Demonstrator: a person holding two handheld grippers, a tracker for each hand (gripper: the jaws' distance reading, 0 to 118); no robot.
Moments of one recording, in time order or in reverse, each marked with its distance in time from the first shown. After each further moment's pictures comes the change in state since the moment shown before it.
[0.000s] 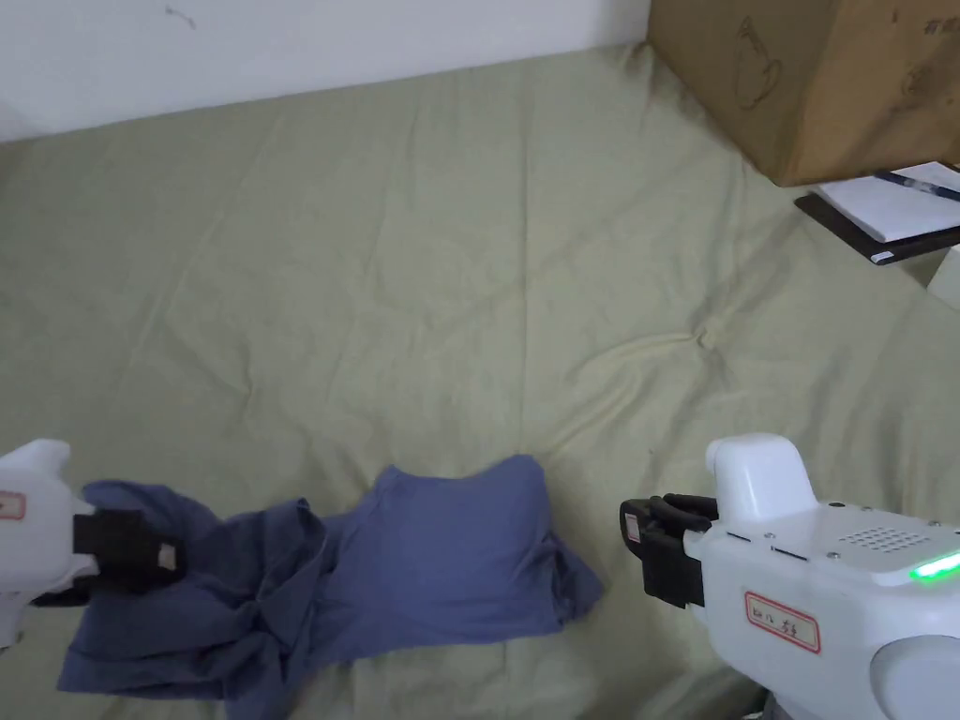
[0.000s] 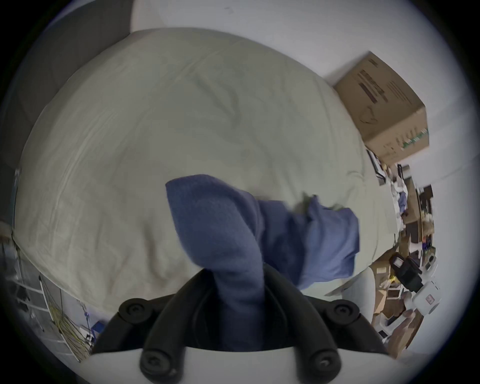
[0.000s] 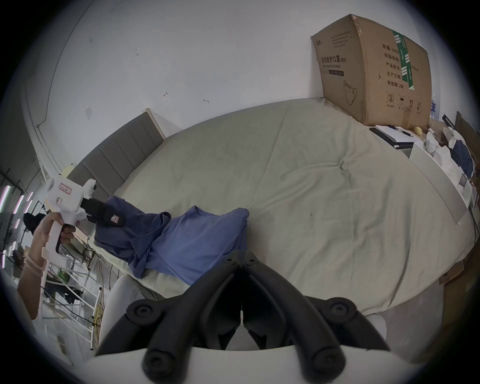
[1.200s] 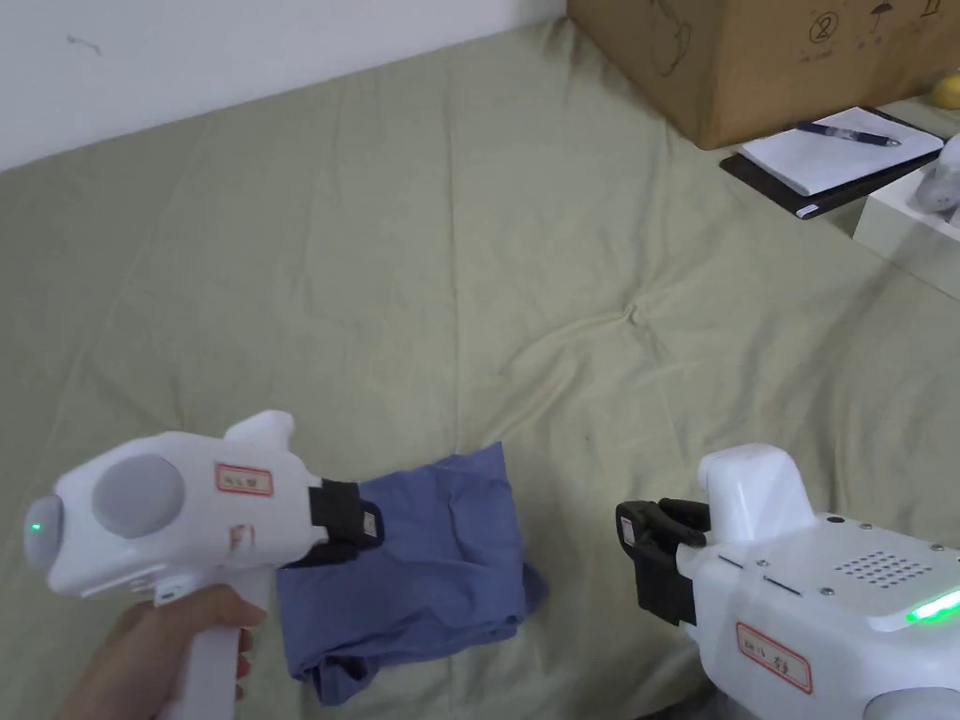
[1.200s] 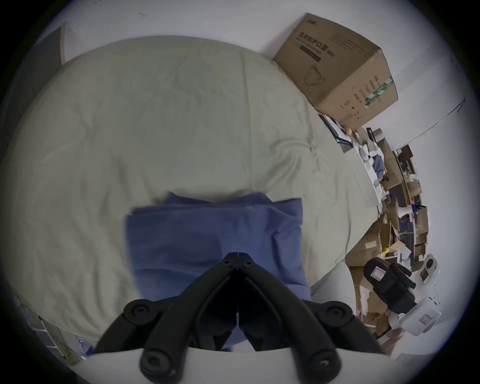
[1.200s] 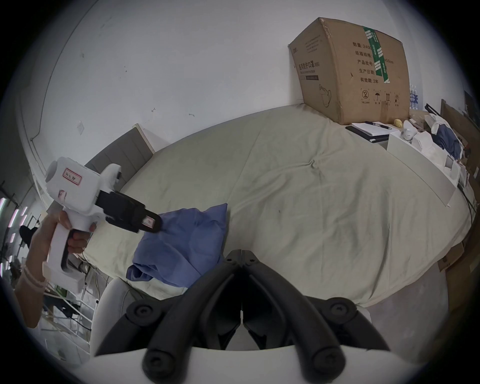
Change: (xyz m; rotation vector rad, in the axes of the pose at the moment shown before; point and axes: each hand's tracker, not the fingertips) left arm 0.154 -0.022 -0.098 -0.065 -0.143 -0.182; right arm 0.037 -0.025 0.022 0.069 -0.049 -0.061
